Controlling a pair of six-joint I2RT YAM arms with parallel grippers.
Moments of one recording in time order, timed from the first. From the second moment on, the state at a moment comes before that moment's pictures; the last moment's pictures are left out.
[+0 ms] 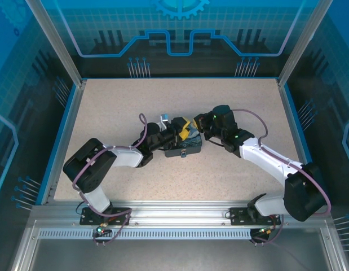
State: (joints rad) left arm -0.62 1.71 0.70 0.93 0.27 -1.71; right arm 0.53 1.35 0.89 -0.03 -0.10 1.56
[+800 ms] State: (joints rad) left arm -0.64 1.68 0.70 0.95 0.27 -1.71; right arm 0.48 1.35 0.84 -0.05 -0.12 1.55
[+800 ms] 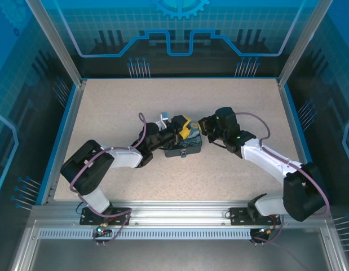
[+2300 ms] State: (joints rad) left arm -0.64 1.66 0.68 0.95 0.25 -1.68; right arm 0.52 1.37 0.88 -0.02 -0.16 1.51
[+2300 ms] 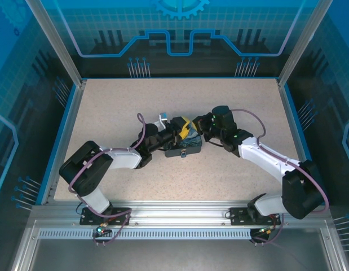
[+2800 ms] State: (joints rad) left arm -0.64 1.66 0.69 0.94 0.25 -1.68; right arm 0.53 1.37 0.89 -0.02 -0.16 1.51
